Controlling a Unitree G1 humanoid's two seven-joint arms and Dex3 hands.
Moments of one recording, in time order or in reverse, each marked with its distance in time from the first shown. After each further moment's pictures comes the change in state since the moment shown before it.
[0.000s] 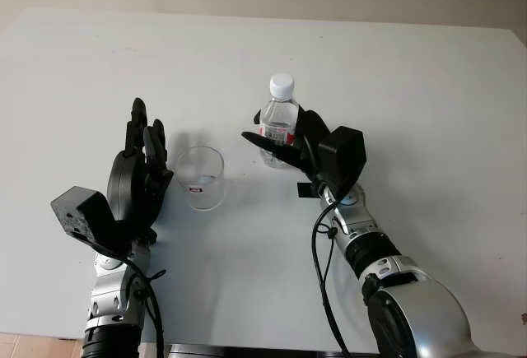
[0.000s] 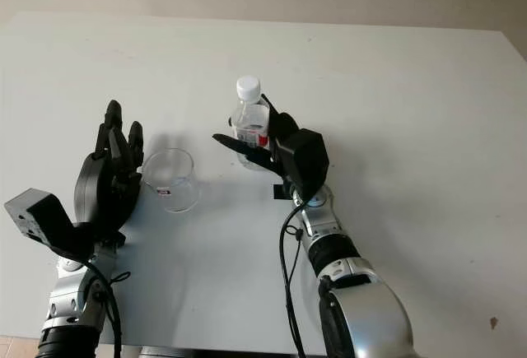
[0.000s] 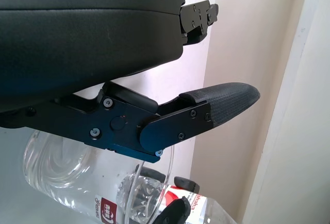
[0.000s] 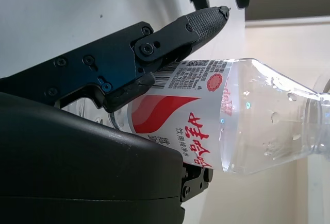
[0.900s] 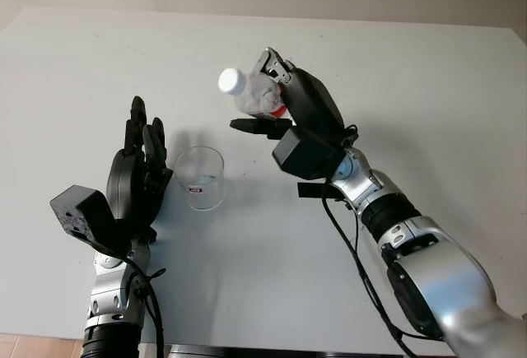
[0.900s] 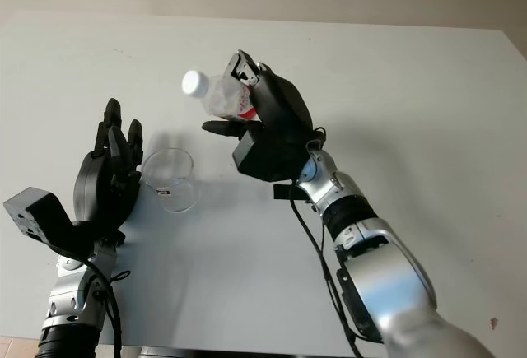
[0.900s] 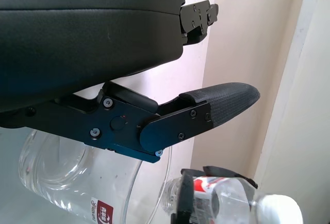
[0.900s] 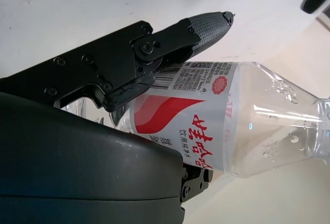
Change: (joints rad) left arm -0.006 0.000 0.003 0.001 0.000 -0.006 0.000; right arm -0.190 -0.175 0.322 0.021 -0.548 -0.056 -0.477
